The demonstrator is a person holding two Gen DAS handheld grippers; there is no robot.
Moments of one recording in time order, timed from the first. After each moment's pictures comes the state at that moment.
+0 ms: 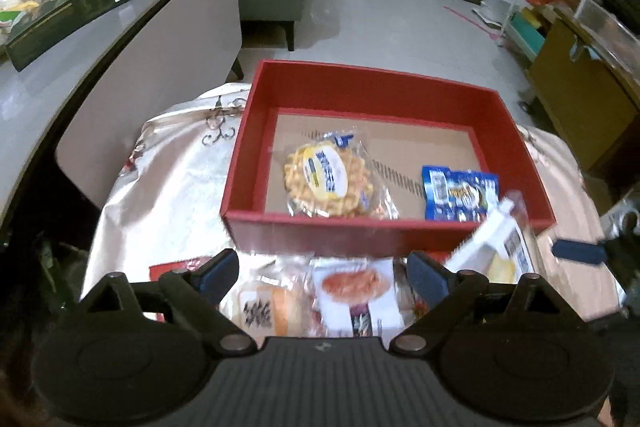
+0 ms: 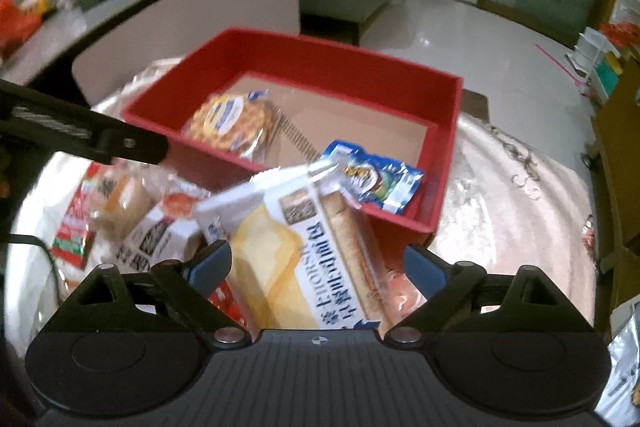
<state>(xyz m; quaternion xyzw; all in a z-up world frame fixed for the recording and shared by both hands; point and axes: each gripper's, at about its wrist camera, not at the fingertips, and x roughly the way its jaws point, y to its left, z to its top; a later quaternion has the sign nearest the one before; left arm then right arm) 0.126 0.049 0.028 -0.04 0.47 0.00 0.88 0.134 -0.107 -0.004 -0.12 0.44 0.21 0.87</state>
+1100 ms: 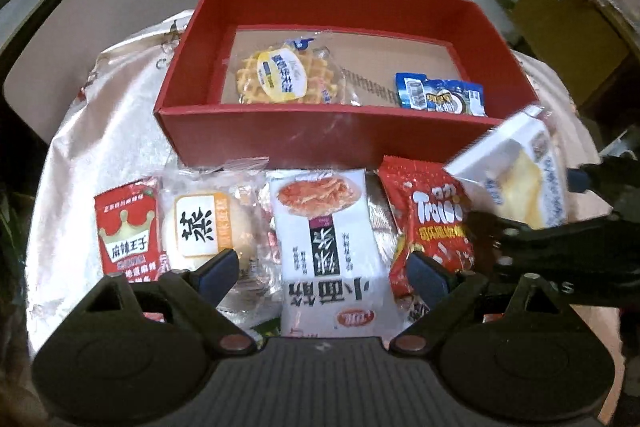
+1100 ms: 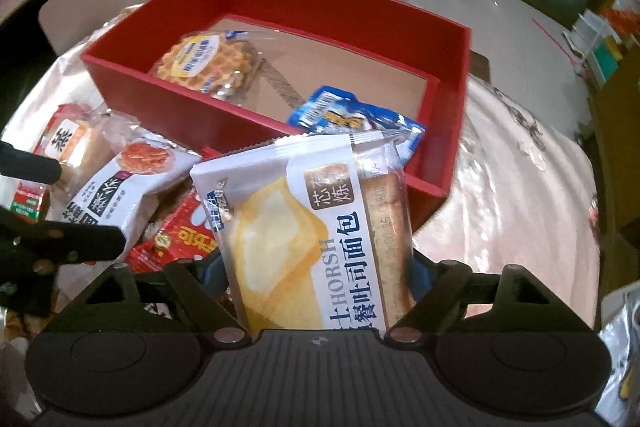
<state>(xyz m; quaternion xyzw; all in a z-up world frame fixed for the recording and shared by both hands) 0.116 0.021 -0.022 -0.04 0.54 -0.03 0.84 0.146 -0.111 -0.032 -0.13 0.49 0.17 0.85</state>
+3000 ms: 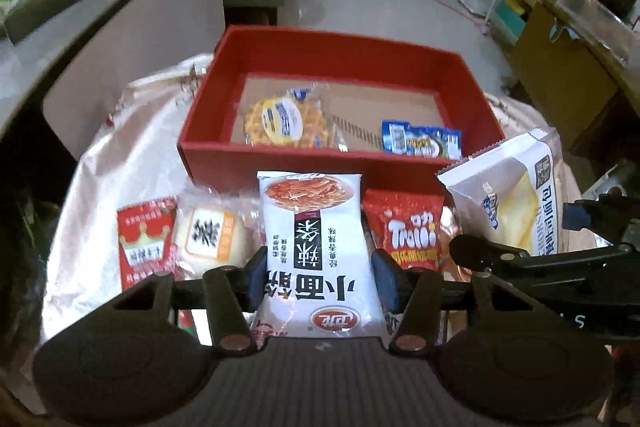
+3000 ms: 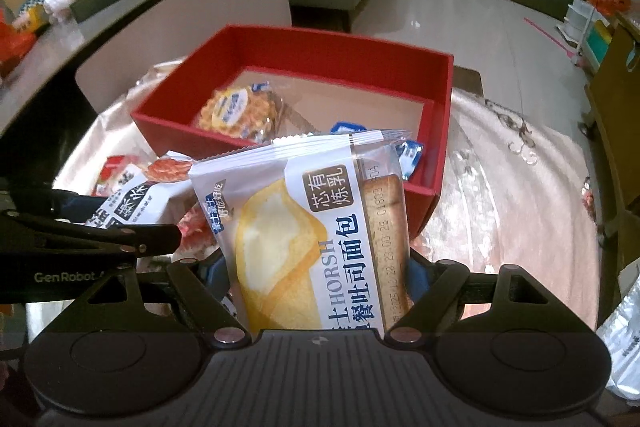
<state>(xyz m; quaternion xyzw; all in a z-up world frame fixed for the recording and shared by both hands) 0.089 0.018 0.017 -0.05 0.48 -0.01 0.88 0.120 -0.114 0.016 -0.06 0.46 0.19 0.87</state>
